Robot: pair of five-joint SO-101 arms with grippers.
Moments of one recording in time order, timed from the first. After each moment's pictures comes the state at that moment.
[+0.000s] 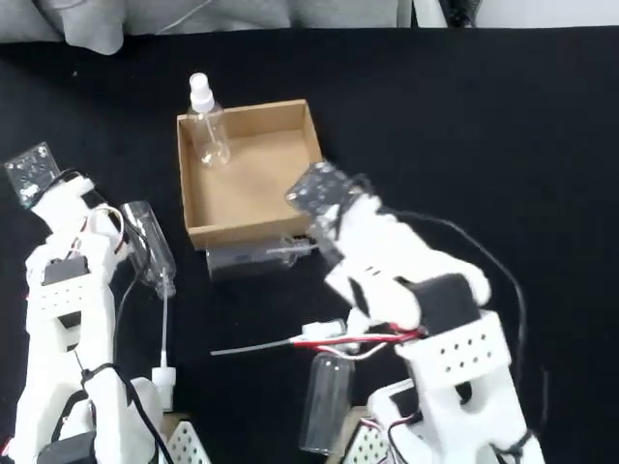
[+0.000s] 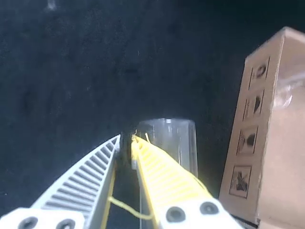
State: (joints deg) left arm -22.3 -35.6 60.6 26.9 10.9; right arm -17.2 -53.9 41.7 77.4 29.6
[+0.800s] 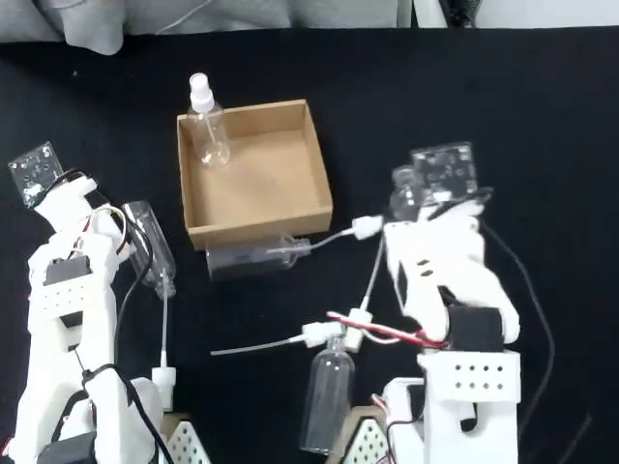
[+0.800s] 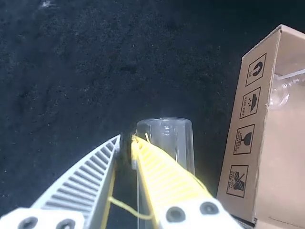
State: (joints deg) left arm -21.8 -35.9 60.8 26.9 10.9; right arm 2.8 -64.8 58.5 53.0 9.5
